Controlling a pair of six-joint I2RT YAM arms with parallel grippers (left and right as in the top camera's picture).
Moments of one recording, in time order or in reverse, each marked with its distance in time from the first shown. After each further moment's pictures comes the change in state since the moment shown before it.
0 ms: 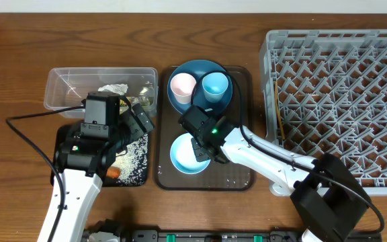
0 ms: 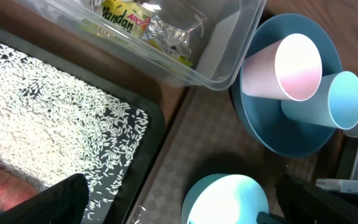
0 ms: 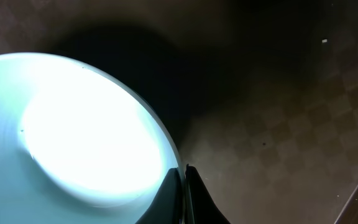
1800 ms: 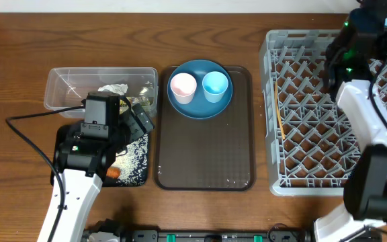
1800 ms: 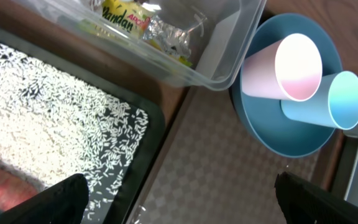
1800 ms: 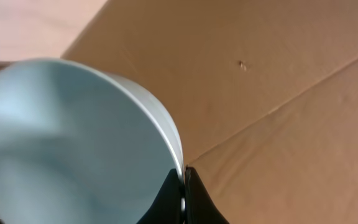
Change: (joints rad) left arm 0.000 0.000 0.000 0.000 0.000 0.000; right arm -0.916 0.002 0.118 1.139 1.067 -1.312
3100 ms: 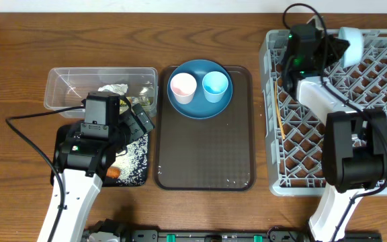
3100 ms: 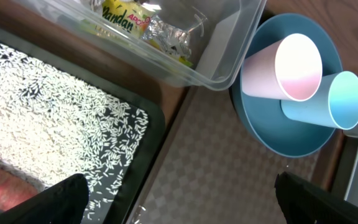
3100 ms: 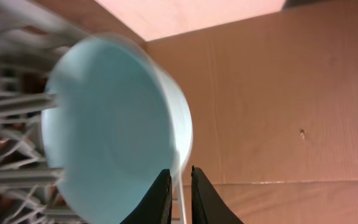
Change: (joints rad) left arm 0.000 0.000 0.000 0.000 0.000 0.000; right arm 0.197 0.213 0.000 -0.113 -0.016 -0.163
